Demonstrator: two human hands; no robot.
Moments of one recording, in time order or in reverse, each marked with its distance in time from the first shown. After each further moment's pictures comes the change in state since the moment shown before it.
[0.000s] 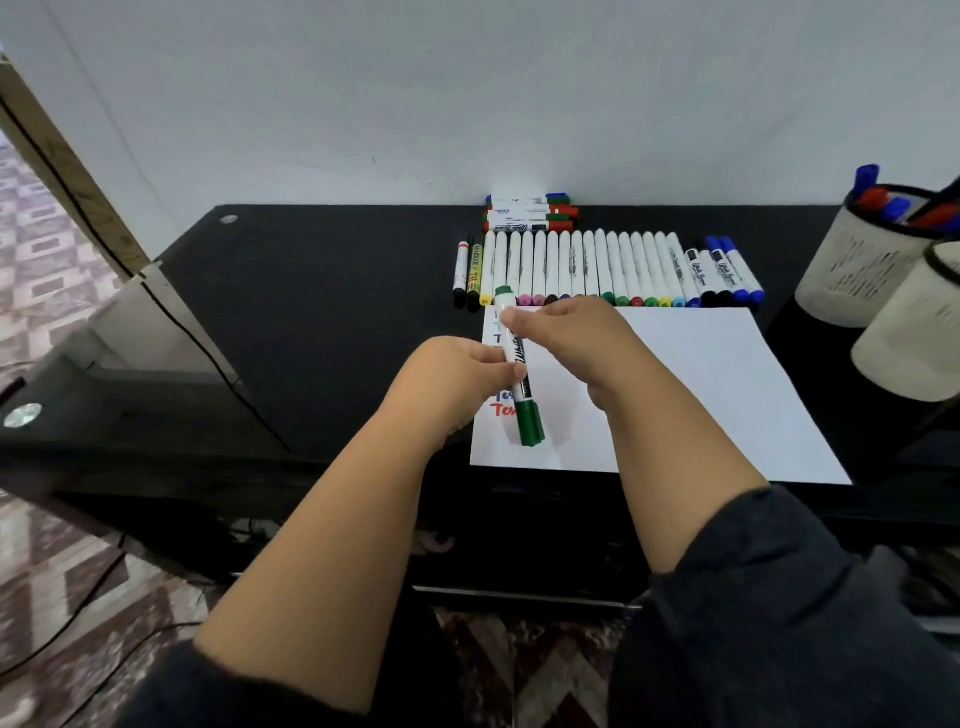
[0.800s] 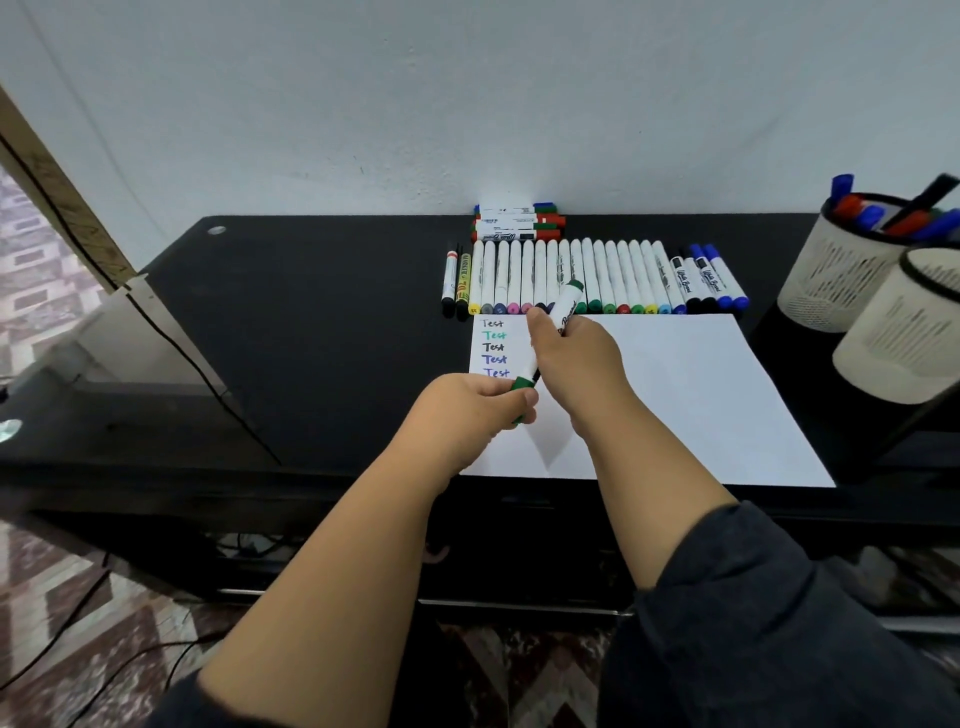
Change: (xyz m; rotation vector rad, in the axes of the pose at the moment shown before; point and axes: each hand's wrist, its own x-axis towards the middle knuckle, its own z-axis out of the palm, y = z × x) left_hand -0.008 -0.008 0.019 -0.154 -0.084 -0.001; right_hand -0.001 0.016 0.010 -0.007 0.225 -0.044
